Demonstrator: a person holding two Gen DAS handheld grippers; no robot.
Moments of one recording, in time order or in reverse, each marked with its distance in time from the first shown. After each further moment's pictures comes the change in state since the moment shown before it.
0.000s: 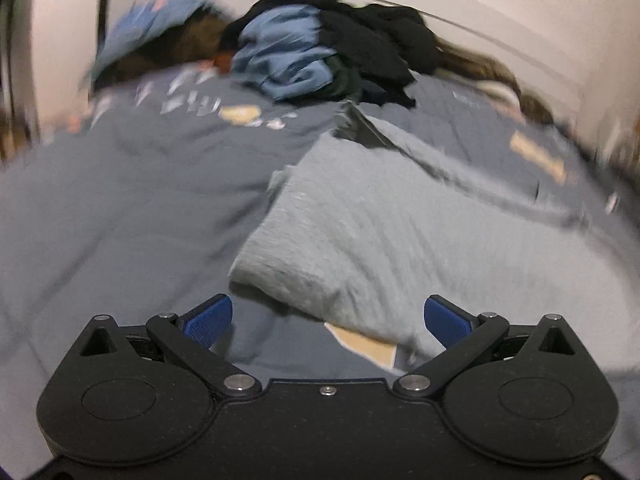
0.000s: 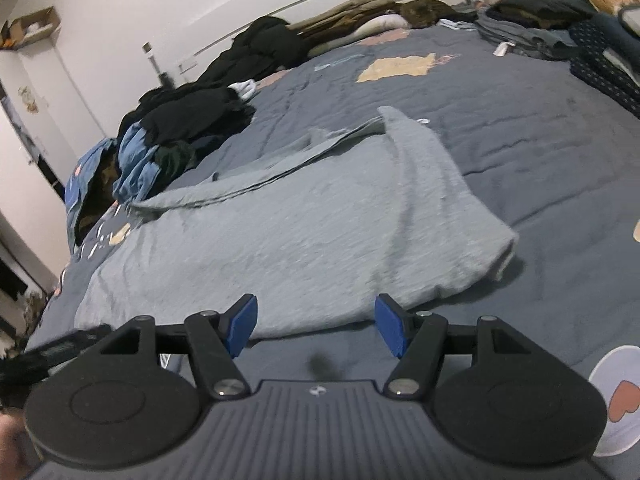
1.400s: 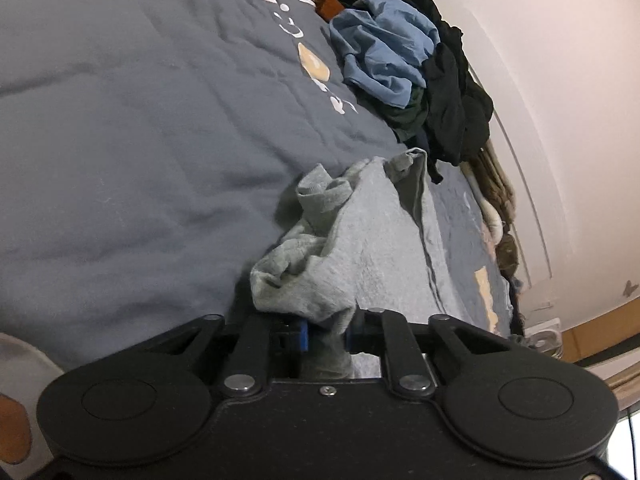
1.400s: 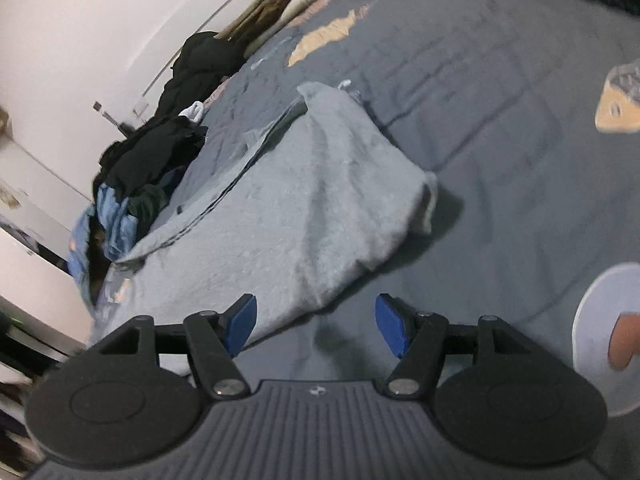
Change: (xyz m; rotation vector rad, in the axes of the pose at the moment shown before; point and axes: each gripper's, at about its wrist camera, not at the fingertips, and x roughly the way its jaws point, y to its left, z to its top) left arm 0.065 0.059 0.012 -0.626 0.014 -0.217; right arm 0.007 -0.069 -0.006 0.349 0.053 0.062
